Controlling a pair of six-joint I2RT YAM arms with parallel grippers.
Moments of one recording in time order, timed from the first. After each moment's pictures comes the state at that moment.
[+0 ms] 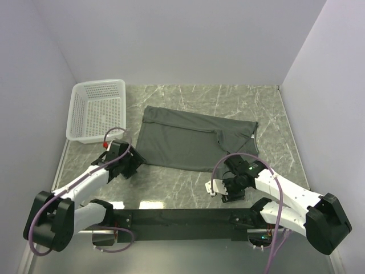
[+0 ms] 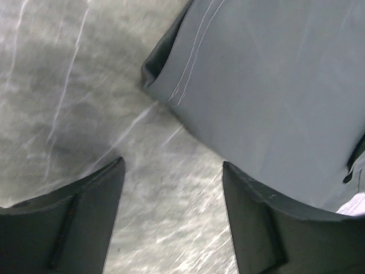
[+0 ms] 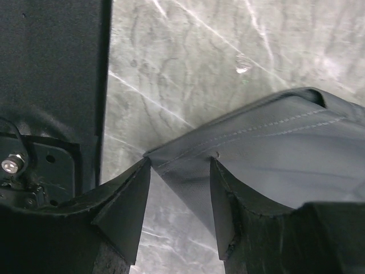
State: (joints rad) left arm -0.31 1.08 0.43 -0.29 0.02 -1.05; right arm 0.61 1.01 0.49 -0.88 -0.36 -1.16
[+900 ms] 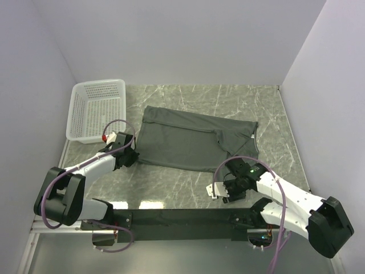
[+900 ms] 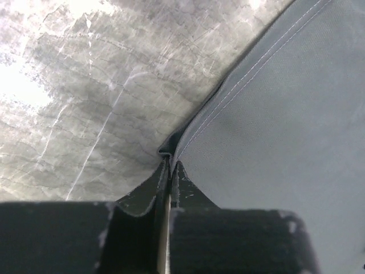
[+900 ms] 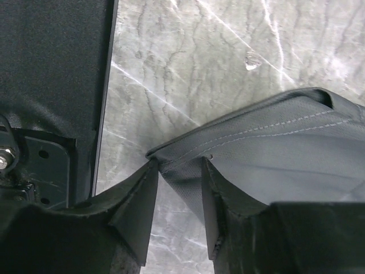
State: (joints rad) left arm -0.31 1.33 0.56 -0.22 -0.20 -1.07; right arm 0.63 0.97 0.45 -0.87 -0.33 -1.20
